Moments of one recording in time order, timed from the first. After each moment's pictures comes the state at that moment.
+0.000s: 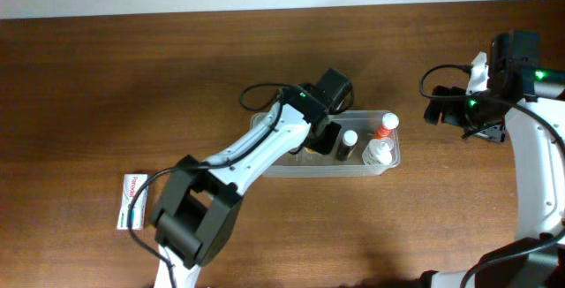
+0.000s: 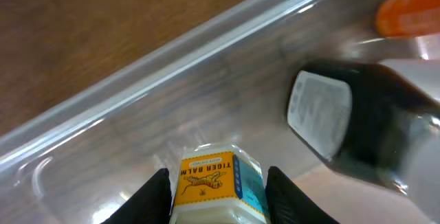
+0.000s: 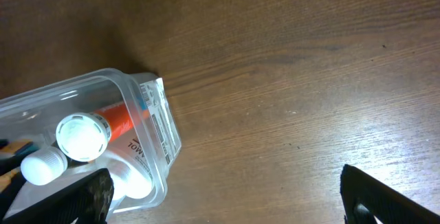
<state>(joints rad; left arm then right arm) -0.73 2.09 1.70 -0.90 0.01 -0.23 -0.23 1.58 1.50 -1.24 -0.12 0.10</state>
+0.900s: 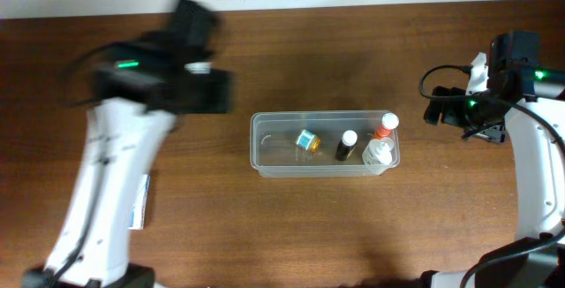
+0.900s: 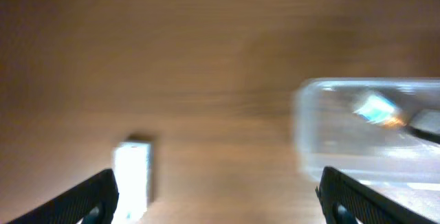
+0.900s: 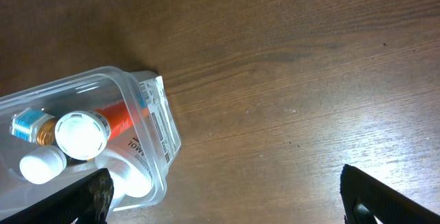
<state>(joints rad) -0.29 1.67 2.02 -1.52 -0.19 -0.26 -0.23 1.58 1.50 -1.25 -0.11 0.10</state>
